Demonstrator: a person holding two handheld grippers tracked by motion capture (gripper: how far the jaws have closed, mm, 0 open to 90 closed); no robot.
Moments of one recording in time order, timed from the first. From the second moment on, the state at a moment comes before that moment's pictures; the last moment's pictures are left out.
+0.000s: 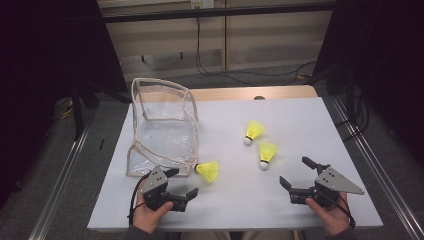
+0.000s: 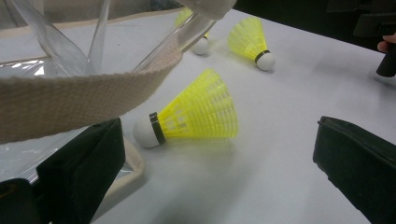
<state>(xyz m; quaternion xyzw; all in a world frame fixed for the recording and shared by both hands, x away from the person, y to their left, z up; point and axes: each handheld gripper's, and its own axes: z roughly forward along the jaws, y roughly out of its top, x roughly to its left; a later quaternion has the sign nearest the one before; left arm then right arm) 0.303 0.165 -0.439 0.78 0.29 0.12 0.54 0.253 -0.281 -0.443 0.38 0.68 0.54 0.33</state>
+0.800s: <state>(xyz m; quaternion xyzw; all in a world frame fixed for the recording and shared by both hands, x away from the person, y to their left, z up) 0.305 0.153 -0.442 0.79 0.29 0.11 0.53 0.253 -0.281 -0.442 0.38 0.68 0.54 0.33</state>
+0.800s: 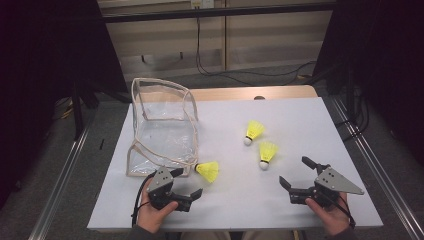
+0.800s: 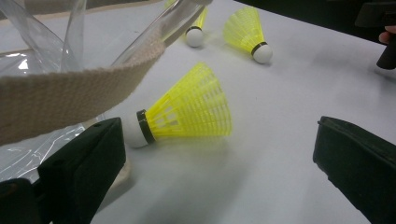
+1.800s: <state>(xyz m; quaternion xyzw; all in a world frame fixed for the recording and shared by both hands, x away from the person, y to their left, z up) 0.309 0.136 -0.440 0.80 0.29 0.11 0.51 0.253 -0.281 -0.442 0.37 0.68 0.54 0.33</state>
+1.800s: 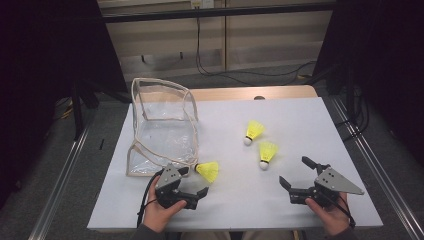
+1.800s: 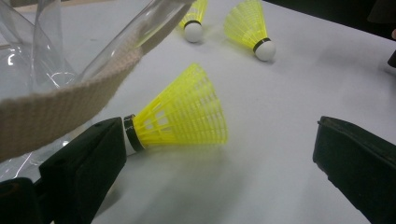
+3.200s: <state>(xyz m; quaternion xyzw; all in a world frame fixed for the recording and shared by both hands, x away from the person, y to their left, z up) 0.317 0.098 -0.442 0.80 0.32 0.14 0.48 0.253 -0.281 -0.442 0.38 0.68 0.54 0.33</state>
